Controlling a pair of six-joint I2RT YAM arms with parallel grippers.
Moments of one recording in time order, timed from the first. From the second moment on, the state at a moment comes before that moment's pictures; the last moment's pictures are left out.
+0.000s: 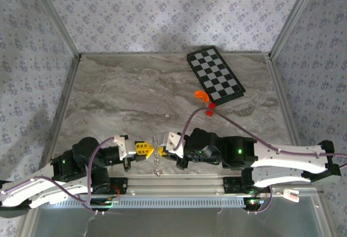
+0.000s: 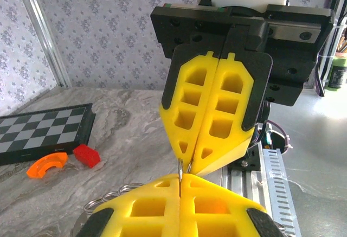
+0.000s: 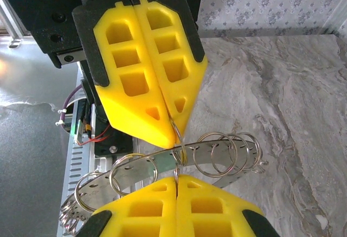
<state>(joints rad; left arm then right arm) -1.25 0.35 0.60 -0.34 0.12 0.06 1.45 1.04 1.03 -0.41 0.10 -0.07</state>
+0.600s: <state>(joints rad) -1.25 0.35 0.60 -0.34 0.12 0.06 1.43 1.03 1.03 -0.42 0.09 -0.07</state>
